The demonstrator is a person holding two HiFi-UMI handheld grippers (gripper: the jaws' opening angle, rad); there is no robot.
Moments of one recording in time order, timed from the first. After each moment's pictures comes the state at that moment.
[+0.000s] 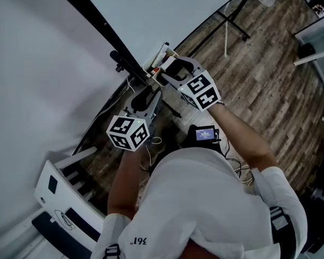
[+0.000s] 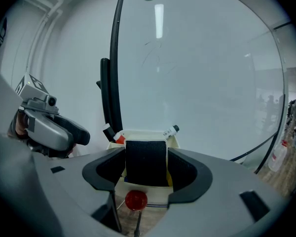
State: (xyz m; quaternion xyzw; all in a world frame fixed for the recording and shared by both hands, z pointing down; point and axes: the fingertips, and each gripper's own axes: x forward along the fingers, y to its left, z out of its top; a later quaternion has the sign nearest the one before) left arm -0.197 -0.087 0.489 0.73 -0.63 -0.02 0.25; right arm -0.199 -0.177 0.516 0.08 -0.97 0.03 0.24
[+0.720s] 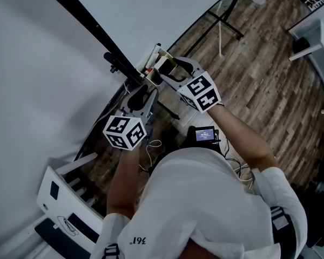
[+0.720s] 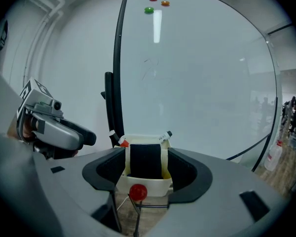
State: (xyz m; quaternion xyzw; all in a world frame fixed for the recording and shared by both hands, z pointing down) left arm -0.190 -0.089 0.474 0.74 -0.63 -0.03 0.24; right arm -0.176 -0.175 0.492 0.11 -0.97 0.03 0.22
